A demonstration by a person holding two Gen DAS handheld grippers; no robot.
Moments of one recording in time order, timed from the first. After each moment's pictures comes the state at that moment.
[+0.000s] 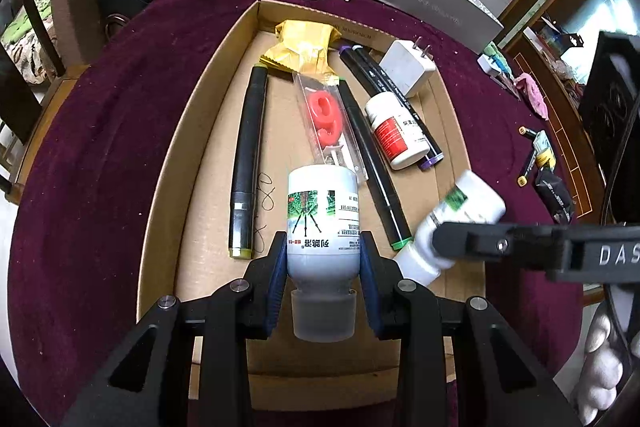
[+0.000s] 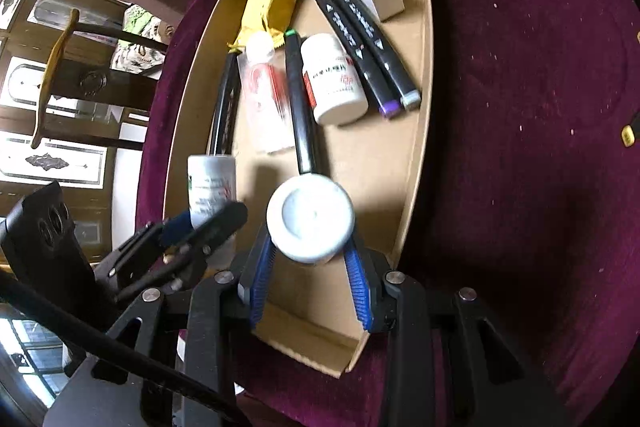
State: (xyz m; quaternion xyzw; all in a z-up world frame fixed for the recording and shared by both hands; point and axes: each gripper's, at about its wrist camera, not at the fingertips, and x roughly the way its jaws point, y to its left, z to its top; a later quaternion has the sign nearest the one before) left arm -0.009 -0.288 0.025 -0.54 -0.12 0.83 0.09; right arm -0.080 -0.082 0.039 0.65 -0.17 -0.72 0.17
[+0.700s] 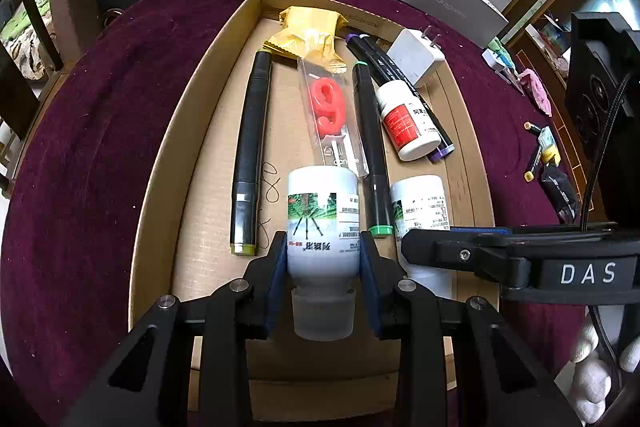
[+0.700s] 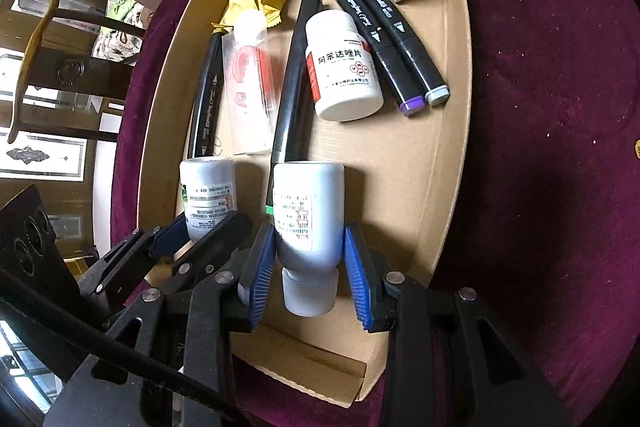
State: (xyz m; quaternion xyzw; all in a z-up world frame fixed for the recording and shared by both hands) left arm -0.011 -0.292 0.014 -0.54 -0.12 0.83 0.09; right arm -0.074 -0.095 0.023 0.67 -0.14 -0.71 0.16
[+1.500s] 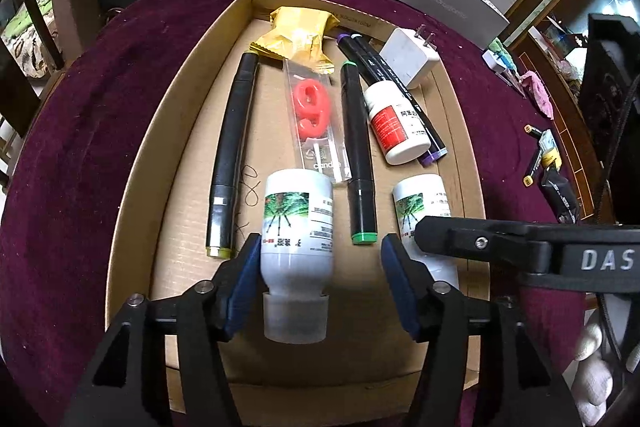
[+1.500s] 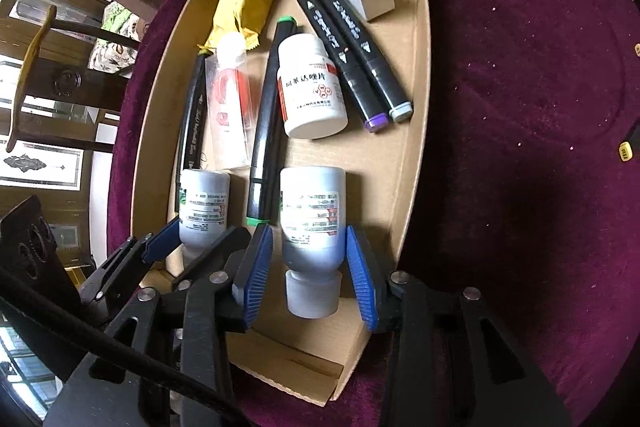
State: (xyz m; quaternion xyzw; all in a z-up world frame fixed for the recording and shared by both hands) left arm -0.014 -0.279 0.015 -0.54 -0.12 0.83 0.08; right arm -0.076 -0.076 0.031 0.66 -0.14 -0.72 0.15
